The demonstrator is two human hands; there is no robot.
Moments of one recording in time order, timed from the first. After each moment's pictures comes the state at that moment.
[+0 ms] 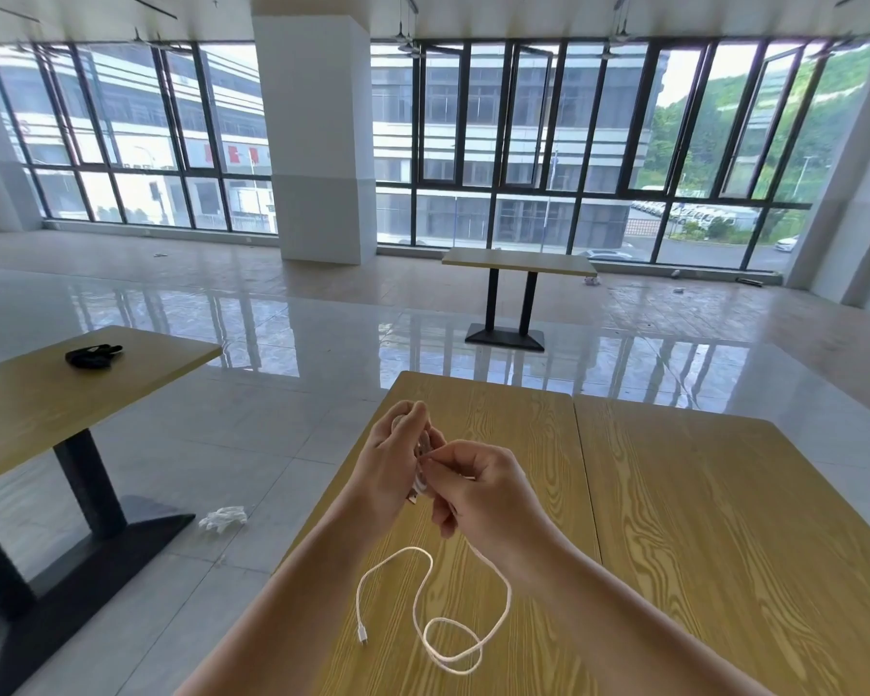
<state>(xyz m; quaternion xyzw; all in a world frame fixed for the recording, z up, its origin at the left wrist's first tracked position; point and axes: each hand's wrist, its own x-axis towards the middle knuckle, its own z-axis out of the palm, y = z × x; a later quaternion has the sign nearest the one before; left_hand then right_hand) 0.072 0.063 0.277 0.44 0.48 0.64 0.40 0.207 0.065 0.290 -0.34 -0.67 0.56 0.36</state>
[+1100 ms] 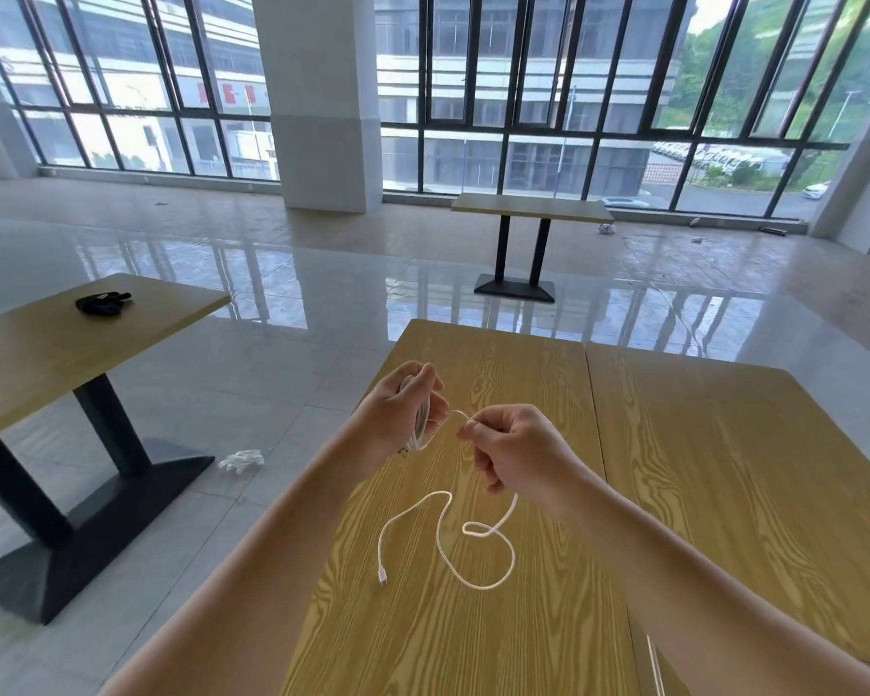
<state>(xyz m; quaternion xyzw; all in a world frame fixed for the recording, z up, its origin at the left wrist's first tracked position) 0.046 0.057 0.257 0.48 0.58 0.52 0.39 0.217 0.086 0.265 -0.45 -0.70 0.49 0.25</state>
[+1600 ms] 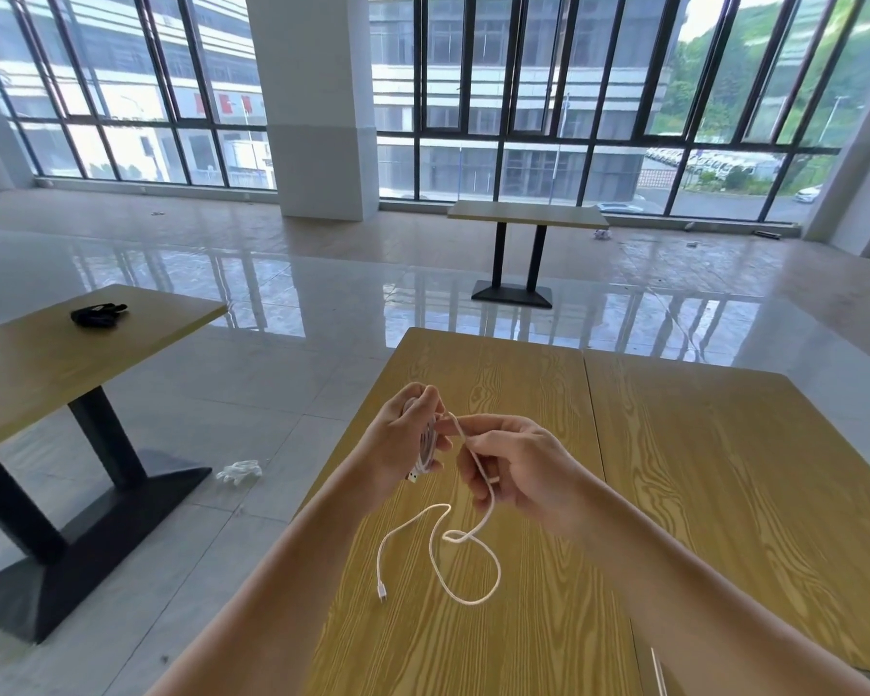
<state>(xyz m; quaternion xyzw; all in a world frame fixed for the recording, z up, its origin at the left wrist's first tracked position) 0.056 0.059 0.246 0.46 0.56 0.55 0.43 0.226 0.084 0.274 -0.28 -0.61 0.70 0.23</state>
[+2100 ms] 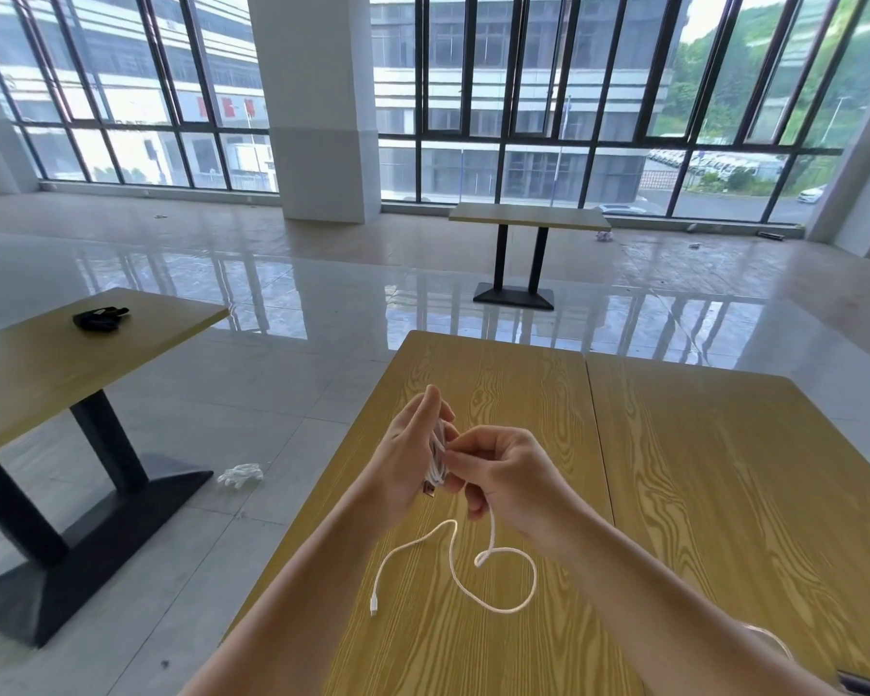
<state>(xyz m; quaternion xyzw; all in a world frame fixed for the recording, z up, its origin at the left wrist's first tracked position) 0.070 0.058 0.241 0.44 0.47 0.59 0.48 0.213 0.080 0.260 -0.36 -0.65 0.60 0.29</state>
